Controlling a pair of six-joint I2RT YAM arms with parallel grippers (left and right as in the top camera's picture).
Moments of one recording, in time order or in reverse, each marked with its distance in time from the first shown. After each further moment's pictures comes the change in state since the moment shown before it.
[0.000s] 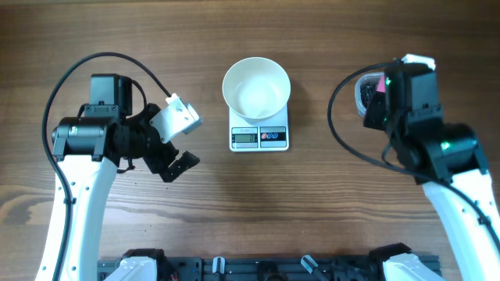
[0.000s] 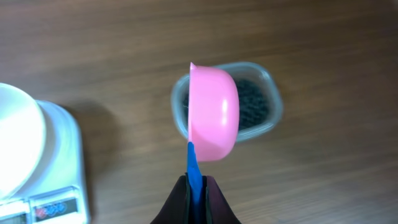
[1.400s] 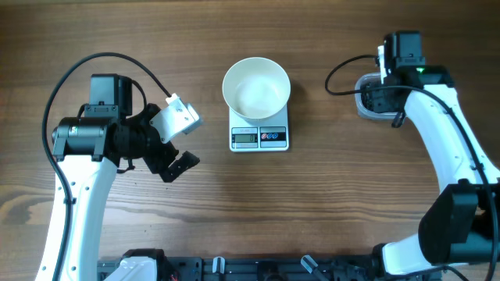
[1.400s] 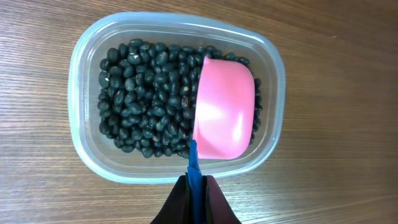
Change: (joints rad) left arm 0.000 0.000 0.000 0.000 0.000 0.000; right arm -0.227 0.482 0.051 0.110 -0.061 -0.490
